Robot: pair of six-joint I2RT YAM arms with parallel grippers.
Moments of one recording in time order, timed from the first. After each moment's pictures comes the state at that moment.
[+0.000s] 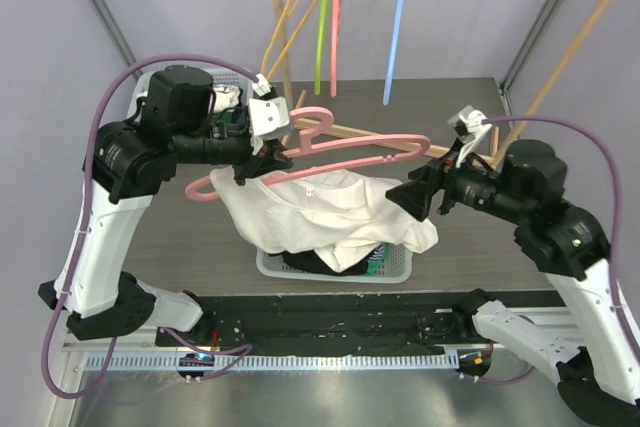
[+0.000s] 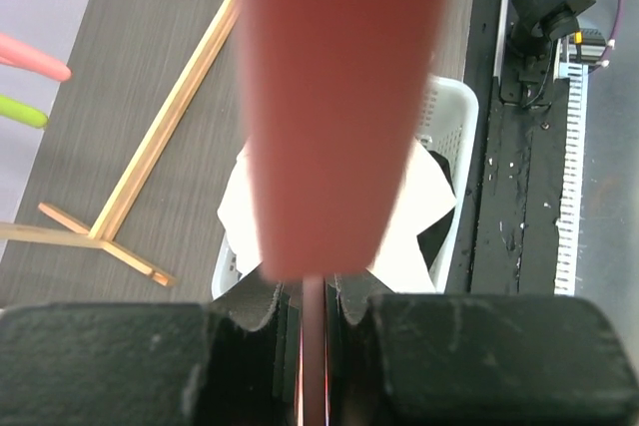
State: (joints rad) left arm -0.66 1.38 2.16 -1.30 0.56 0.49; right arm 0.51 0.82 1.28 -0.75 -0.39 0.26
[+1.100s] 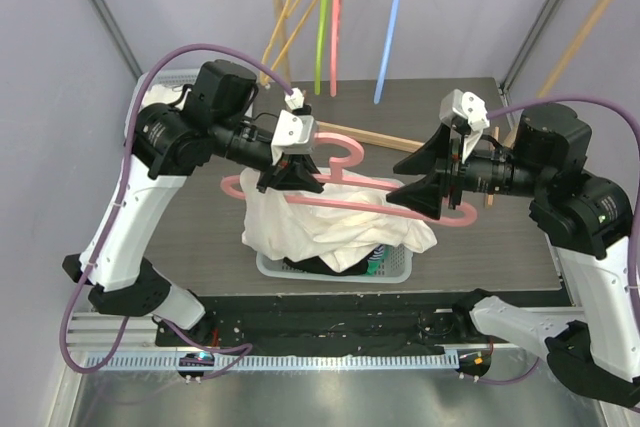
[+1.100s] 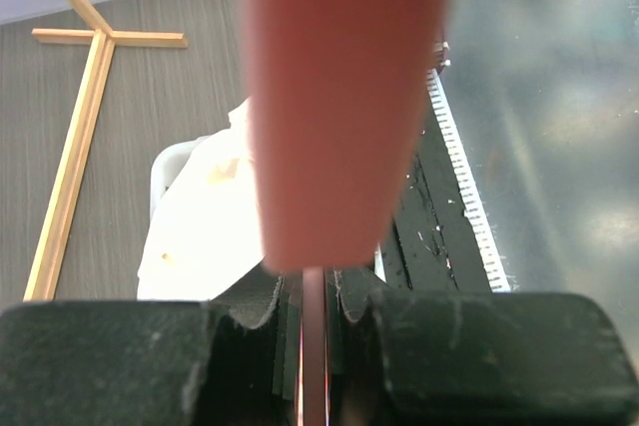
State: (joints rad) left arm -0.72 1.51 2.20 -1.36 0.90 0.65; right arm 0.51 1.03 1.72 -0.95 -0.75 -0.08
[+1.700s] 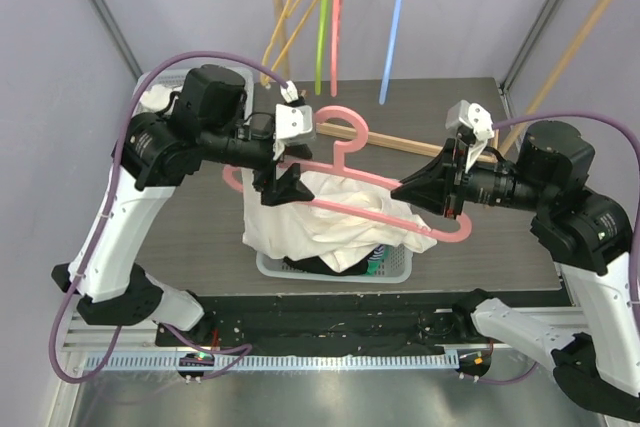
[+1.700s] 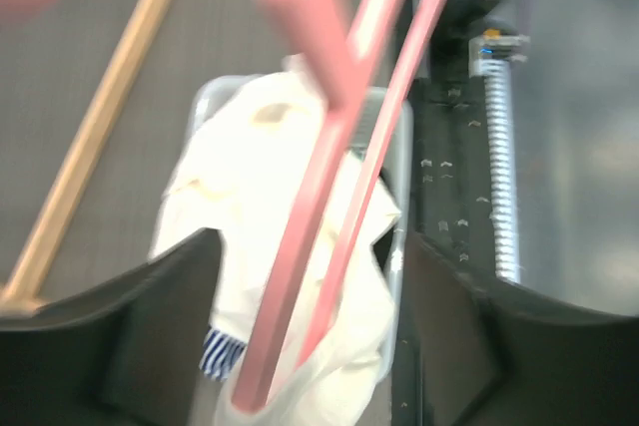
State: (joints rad) left arm -0.73 1.46 2.16 -1.33 0.69 0.50; right arm 0.51 0.93 1.60 -0.88 -0.73 -0.01
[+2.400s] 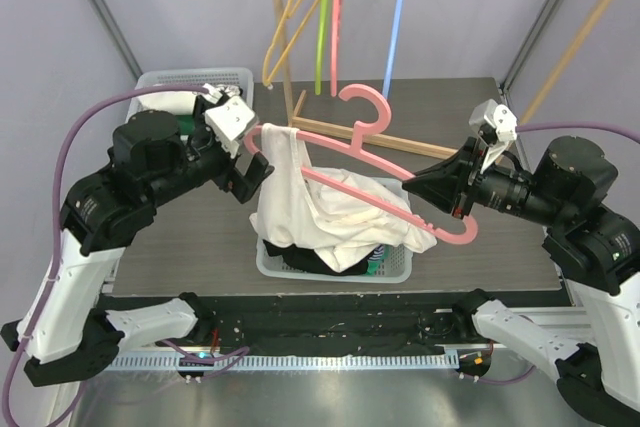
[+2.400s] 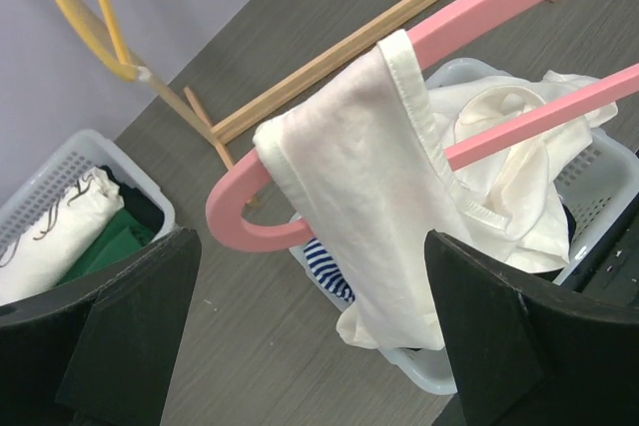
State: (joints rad) left arm -0.73 1.09 1.77 -1.00 0.02 0.25; right arm 0.51 0.86 1.56 -0.83 -0.55 0.09
